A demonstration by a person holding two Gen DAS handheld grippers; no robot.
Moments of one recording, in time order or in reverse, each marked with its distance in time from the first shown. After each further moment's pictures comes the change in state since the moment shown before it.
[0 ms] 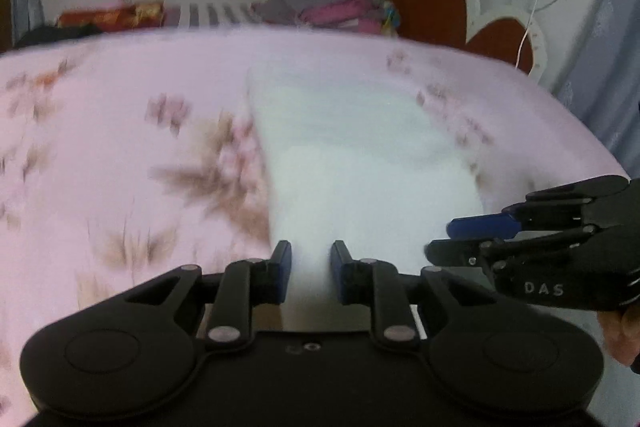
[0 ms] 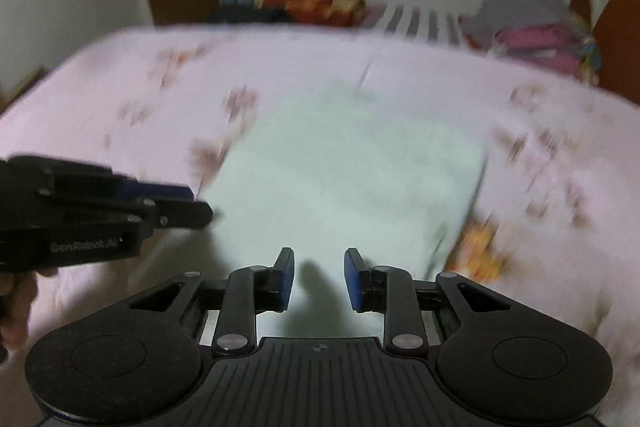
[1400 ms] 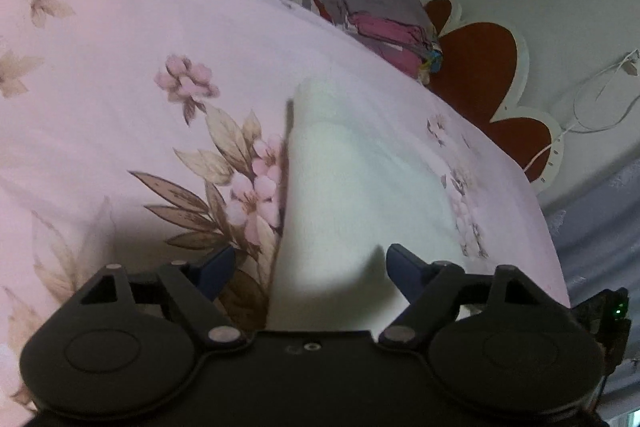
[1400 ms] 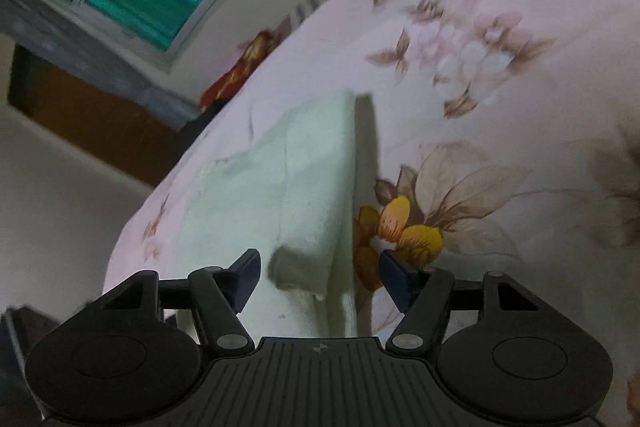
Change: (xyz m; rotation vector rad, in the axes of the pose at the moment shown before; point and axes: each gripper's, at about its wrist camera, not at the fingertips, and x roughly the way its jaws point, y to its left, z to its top) left arm 0.061 0.066 0.055 -0.448 0.040 -0.153; right arm 0.029 -0.163 -0.021 0.773 -0.109 0.304
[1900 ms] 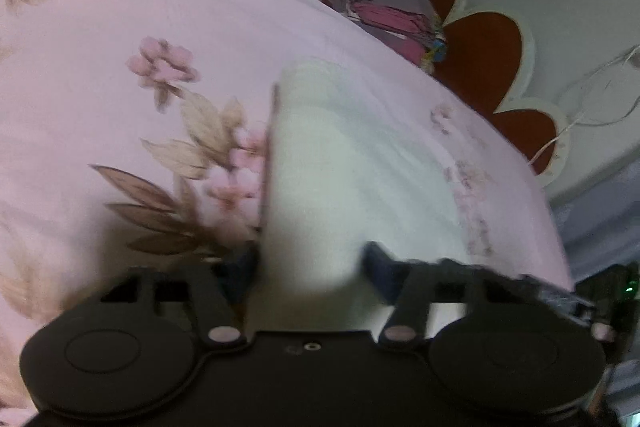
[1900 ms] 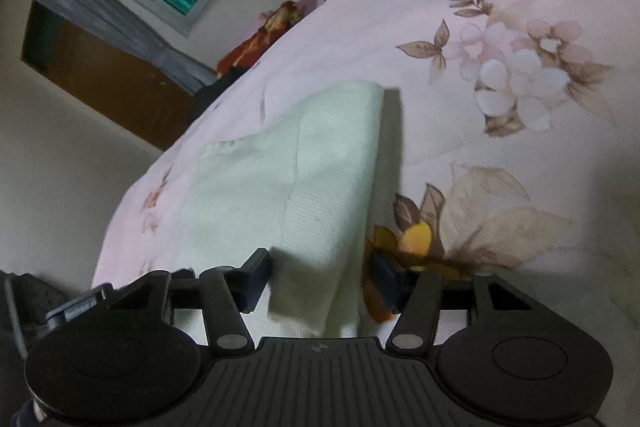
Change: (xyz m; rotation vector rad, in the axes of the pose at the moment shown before) left arm 0.023 -0.013 0.004 -0.016 0.021 0.011; right arm 0.021 0.011 0.020 -0.104 0.058 -0.004
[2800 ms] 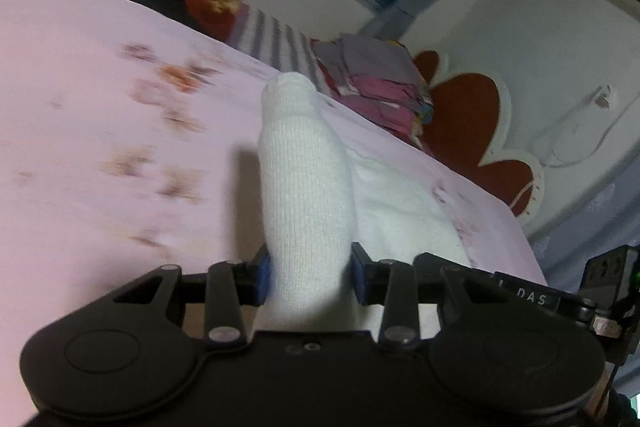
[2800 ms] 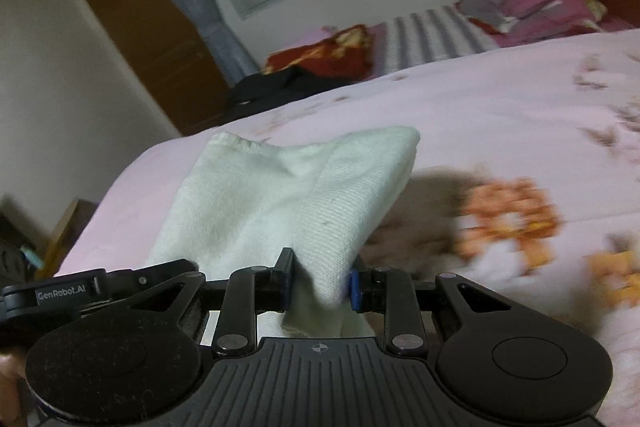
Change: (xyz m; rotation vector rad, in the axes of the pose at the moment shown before) left arm -0.190 0.108 0.024 0.065 -0.179 -0.023; right arm 0.054 0.216 -0.071 -0.324 -0.078 -0.064
